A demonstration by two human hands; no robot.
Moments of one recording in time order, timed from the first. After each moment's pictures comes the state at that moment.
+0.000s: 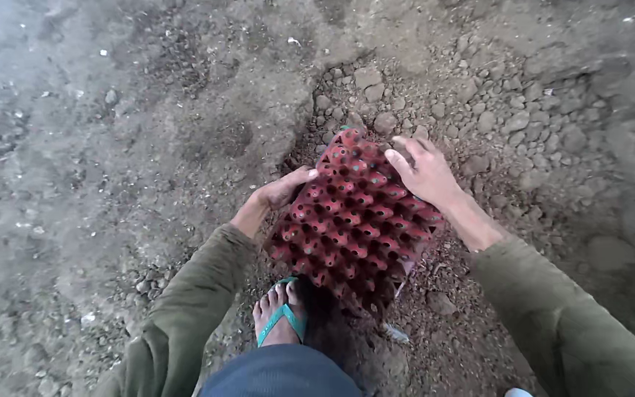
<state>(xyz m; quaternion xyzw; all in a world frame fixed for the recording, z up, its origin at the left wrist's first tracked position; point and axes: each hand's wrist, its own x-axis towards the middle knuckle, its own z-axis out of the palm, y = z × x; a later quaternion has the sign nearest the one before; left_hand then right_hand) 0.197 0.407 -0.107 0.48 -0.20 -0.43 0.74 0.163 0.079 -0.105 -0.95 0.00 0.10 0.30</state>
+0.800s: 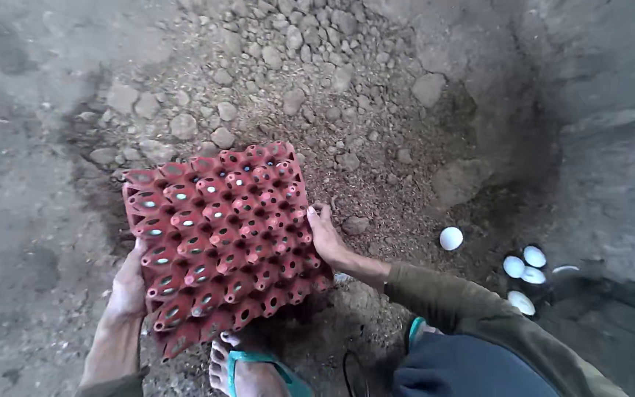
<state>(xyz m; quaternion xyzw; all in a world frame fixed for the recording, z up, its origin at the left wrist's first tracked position) 0.150 0.360 -0.118 0.68 -0.04 -0.40 0.62 -0.062 0.114 -0.129 -0.57 0.49 0.08 0.66</state>
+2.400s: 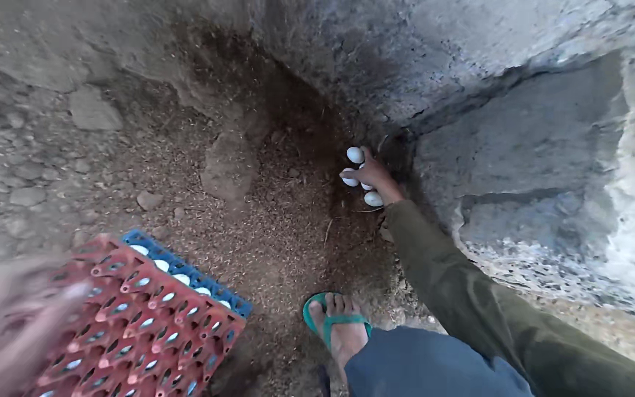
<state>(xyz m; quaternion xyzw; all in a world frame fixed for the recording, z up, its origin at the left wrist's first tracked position) -0.036 -0.010 0.011 0.58 -0.72 -0.37 0.04 -0.577 -0.080 -0.143 -0.43 0.85 -0.03 0.31</state>
